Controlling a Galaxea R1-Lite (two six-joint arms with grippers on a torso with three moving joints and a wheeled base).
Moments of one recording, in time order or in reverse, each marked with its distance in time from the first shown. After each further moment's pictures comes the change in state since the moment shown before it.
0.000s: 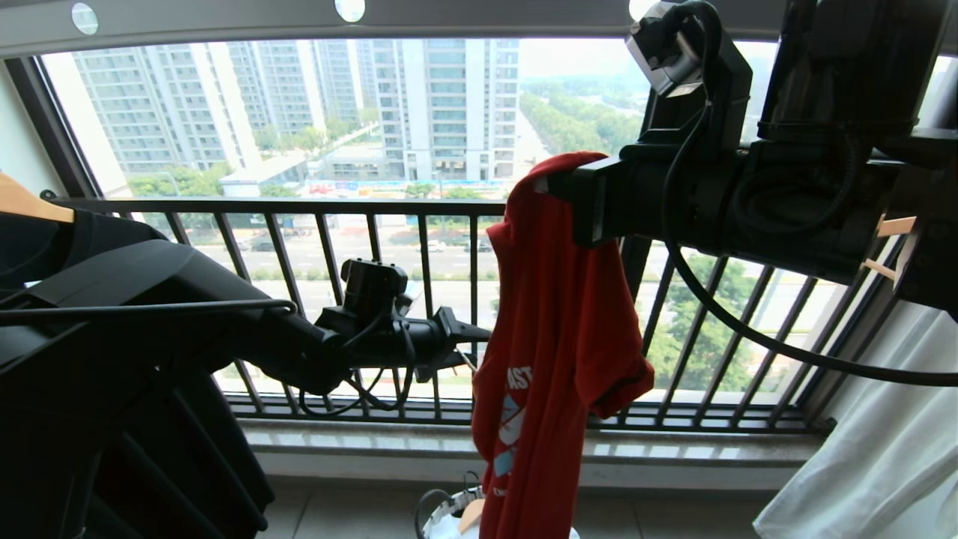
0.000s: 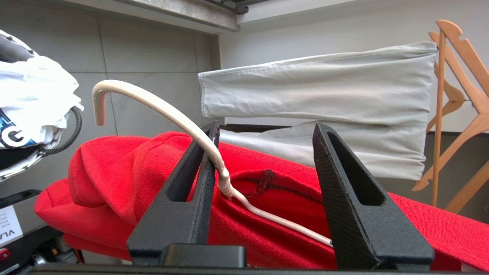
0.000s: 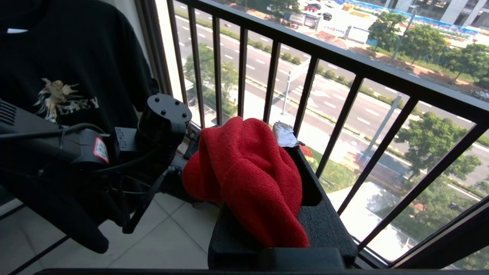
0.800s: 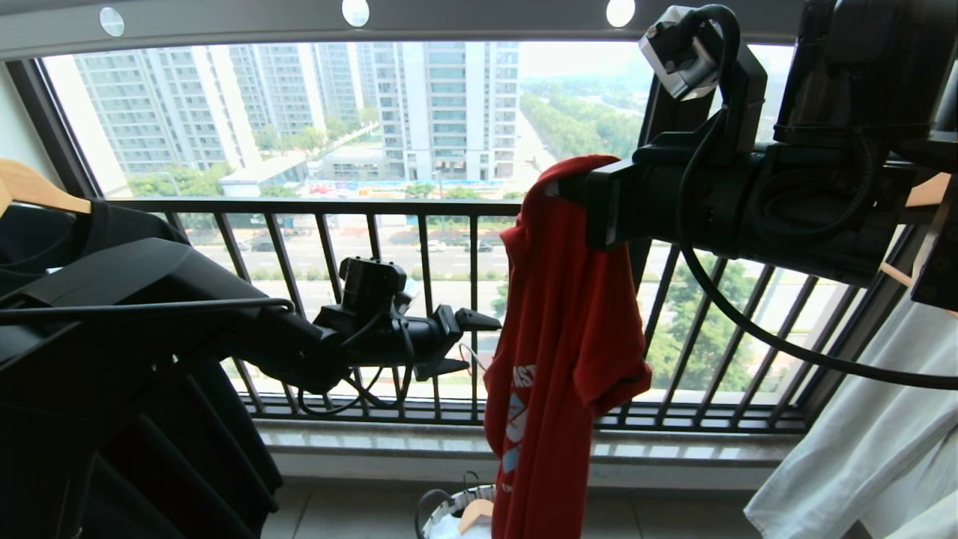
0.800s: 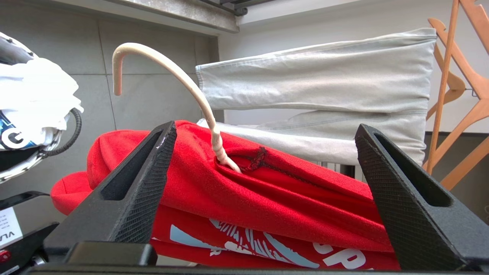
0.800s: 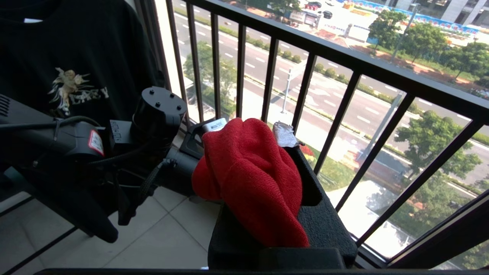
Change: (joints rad) left arm 0.001 -0.004 0.000 0.001 0.001 0.001; right arm -0.023 -0.022 0.027 0.000 0.022 -0.003
